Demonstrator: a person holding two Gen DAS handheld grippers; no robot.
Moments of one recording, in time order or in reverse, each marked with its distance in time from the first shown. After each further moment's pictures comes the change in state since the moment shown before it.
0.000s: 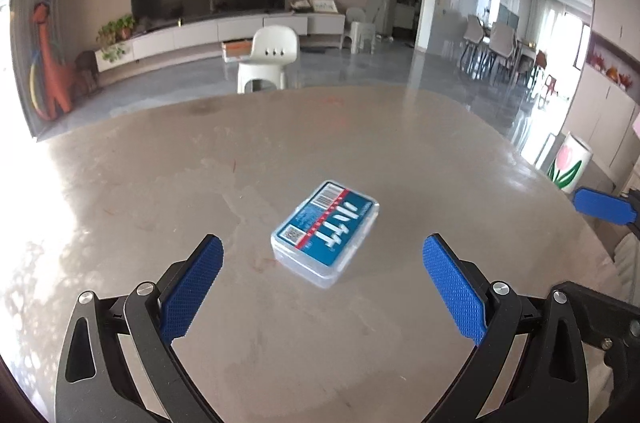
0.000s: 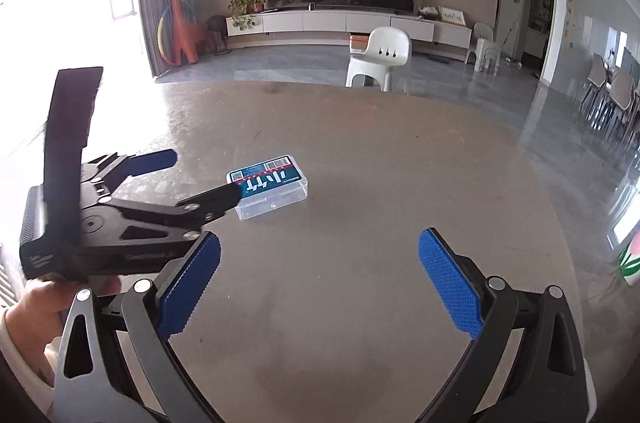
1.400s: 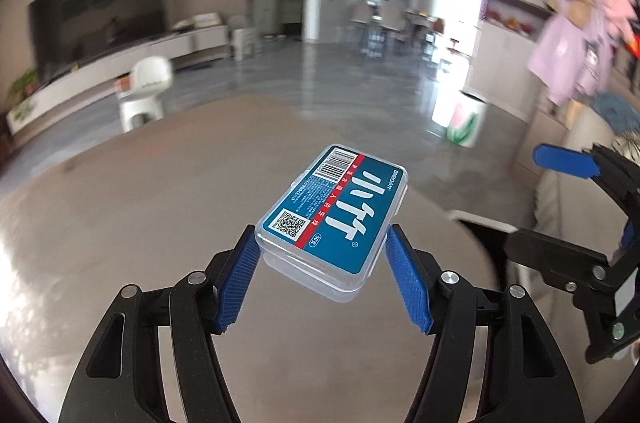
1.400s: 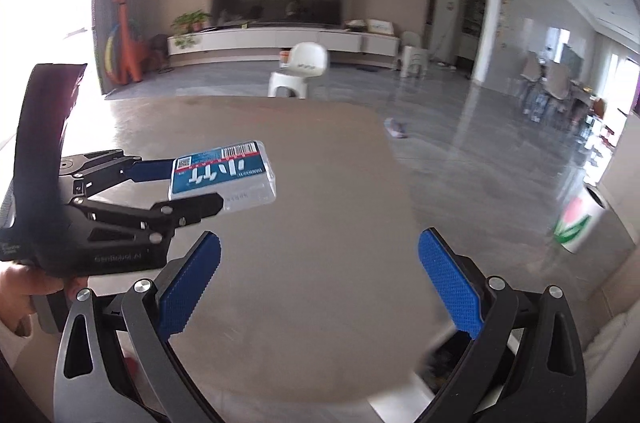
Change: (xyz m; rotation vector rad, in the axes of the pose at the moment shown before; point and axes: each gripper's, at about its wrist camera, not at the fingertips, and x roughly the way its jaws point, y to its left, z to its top) left arm -0.078 -0.236 -0.024 0.261 -0.005 -0.307; right arm -0.189 -0.107 -0.090 0.093 -0.068 -0.243
